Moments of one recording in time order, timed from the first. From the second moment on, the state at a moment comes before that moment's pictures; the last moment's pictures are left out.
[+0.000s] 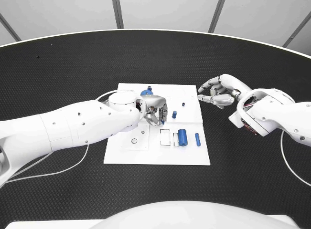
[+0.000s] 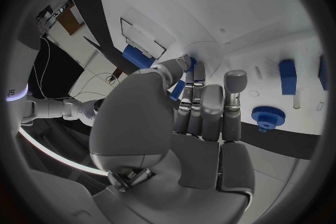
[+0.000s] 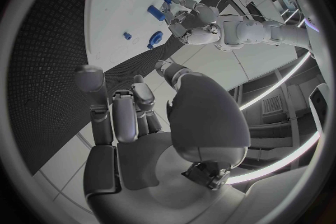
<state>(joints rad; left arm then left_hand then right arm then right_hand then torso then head) 1.25 -0.48 -0.16 1.28 -1.48 -0.01 -0.14 1.40 -0.20 0.61 0.08 0.05 1.00 0.14 0.27 0.38 1.08 0.08 0.38 0.19 1.33 0.01 1.36 0.93 0.15 1.15 0.10 1.17 0.95 1.26 -0.96 -0.12 1.57 -0.98 -0.46 -0.04 1.21 -0.19 0.48 0.17 0.31 0.80 0.17 0.28 0.42 1.23 0.08 1.21 1.17 1.46 0.01 1.42 1.31 0.12 1.30 0.11 0.93 1.06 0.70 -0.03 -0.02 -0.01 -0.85</state>
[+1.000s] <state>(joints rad) 1.26 -0.57 -0.16 1.36 -1.45 -0.06 -0.14 1.40 -0.20 0.61 0.08 0.05 1.00 0.14 0.27 0.38 1.08 0.08 0.37 0.19 1.33 0.01 1.36 0.93 0.15 1.15 0.10 1.17 0.95 1.26 -0.95 -0.12 1.56 -0.98 -0.46 -0.04 1.21 -0.19 0.48 0.17 0.31 0.80 0.17 0.28 0.42 1.23 0.08 1.21 1.17 1.46 0.01 1.42 1.31 0.12 1.30 0.11 0.93 1.06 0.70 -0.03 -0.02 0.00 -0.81</state>
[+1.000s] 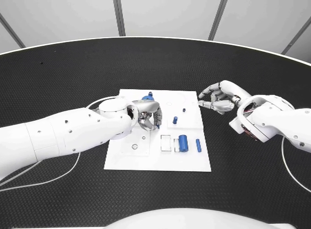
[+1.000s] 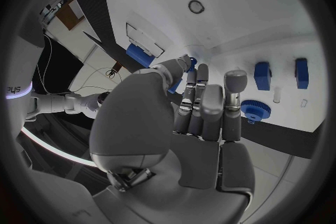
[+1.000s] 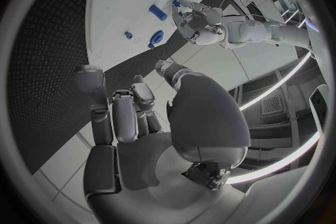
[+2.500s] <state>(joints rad) 1.35 -0.65 -0.08 1.28 -1.38 -0.04 -0.14 1.40 -0.20 0.61 0.08 0.05 1.01 0.14 0.27 0.38 1.09 0.07 0.37 0.19 1.33 0.01 1.36 0.92 0.15 1.15 0.10 1.17 0.95 1.26 -0.94 -0.12 1.54 -0.98 -0.46 -0.04 1.21 -0.19 0.48 0.17 0.31 0.80 0.17 0.28 0.42 1.23 0.08 1.21 1.17 1.46 0.01 1.42 1.31 0.12 1.30 0.11 0.92 1.06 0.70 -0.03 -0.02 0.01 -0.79</state>
